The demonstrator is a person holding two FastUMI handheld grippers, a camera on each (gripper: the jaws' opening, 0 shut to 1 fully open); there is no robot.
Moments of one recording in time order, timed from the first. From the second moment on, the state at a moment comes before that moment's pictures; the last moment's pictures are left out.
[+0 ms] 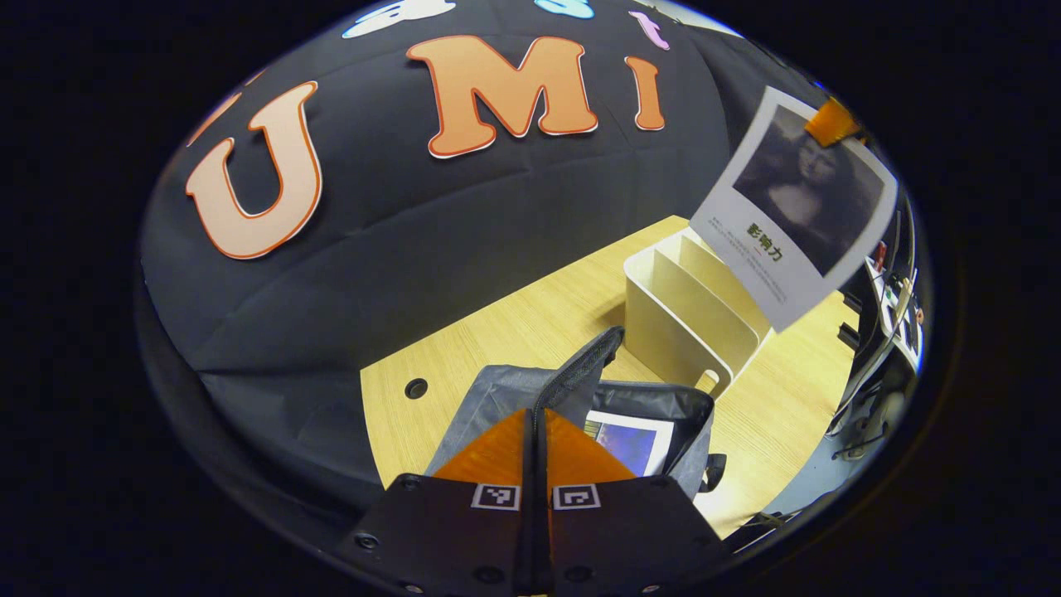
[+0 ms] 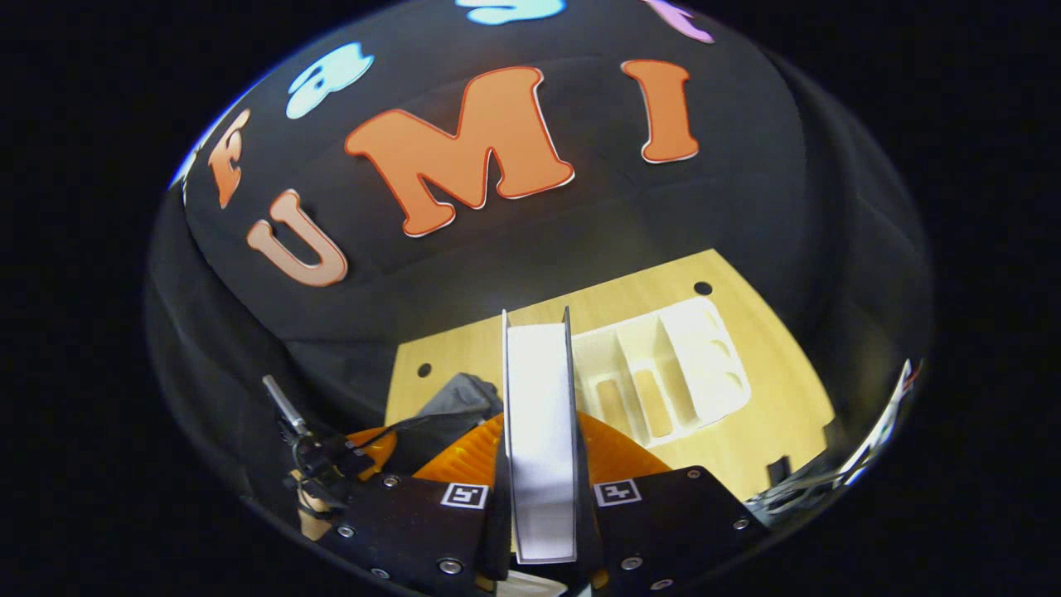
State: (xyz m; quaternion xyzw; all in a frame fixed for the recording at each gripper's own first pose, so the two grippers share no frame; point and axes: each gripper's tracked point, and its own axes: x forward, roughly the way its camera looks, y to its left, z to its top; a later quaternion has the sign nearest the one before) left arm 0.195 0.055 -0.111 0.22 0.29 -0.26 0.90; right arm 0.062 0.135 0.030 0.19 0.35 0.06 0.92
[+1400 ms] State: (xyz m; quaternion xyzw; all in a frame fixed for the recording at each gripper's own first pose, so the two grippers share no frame) left arm 0.197 0.041 -0.071 0.27 0.24 -0.27 0.89; right arm 0.103 0.328 -0.249 0.61 0.28 0.05 0.74
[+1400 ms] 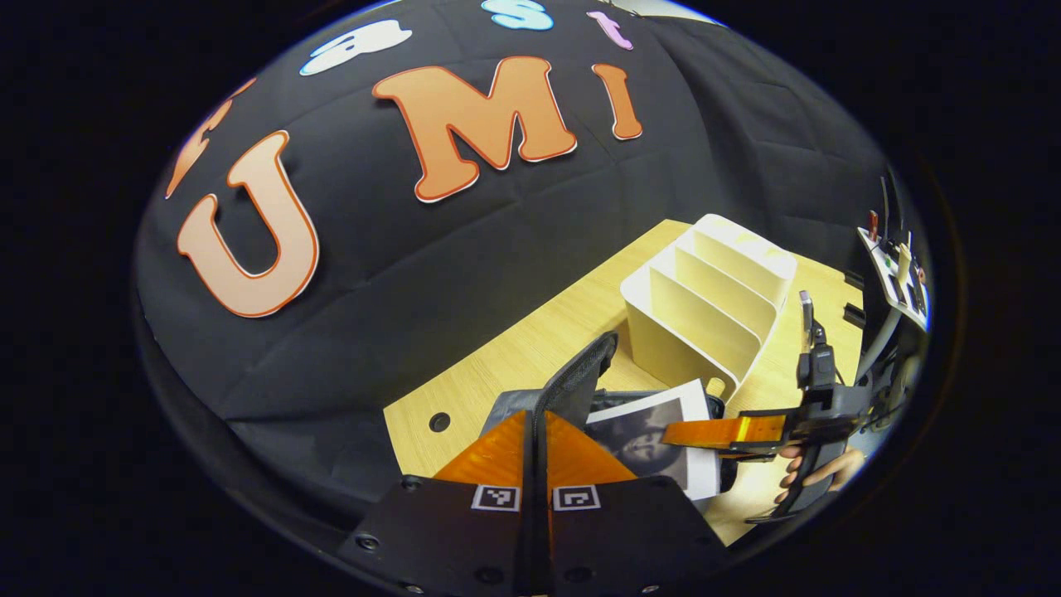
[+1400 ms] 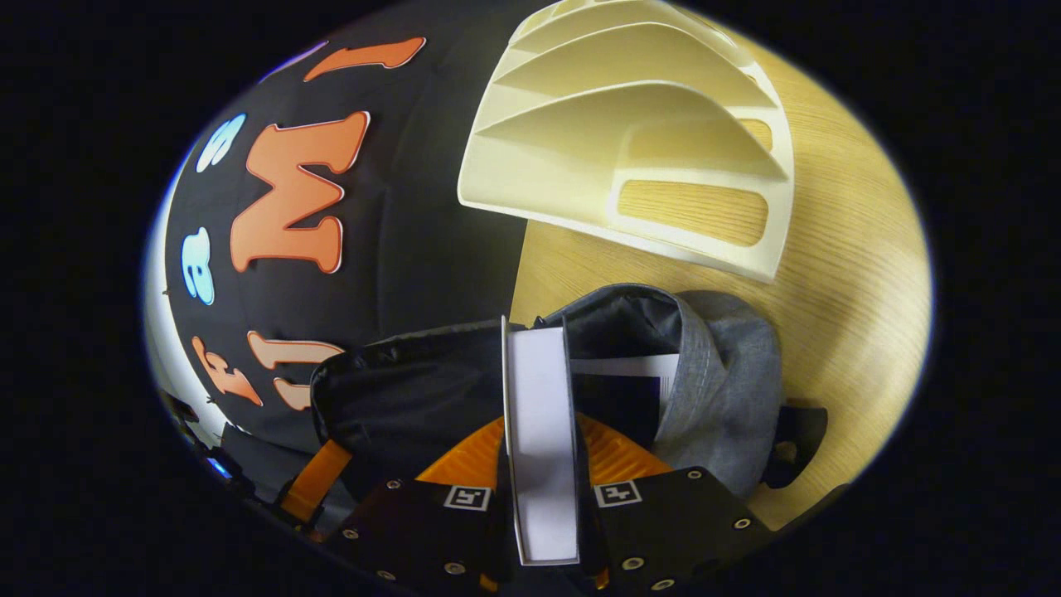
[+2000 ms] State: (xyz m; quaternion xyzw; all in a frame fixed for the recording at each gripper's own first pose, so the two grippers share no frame) left arm 0.184 0.039 -0.070 0.27 0.24 -0.28 0.89; right arm 0.109 0.343 -0.282 0.52 0.38 -0.08 0.77
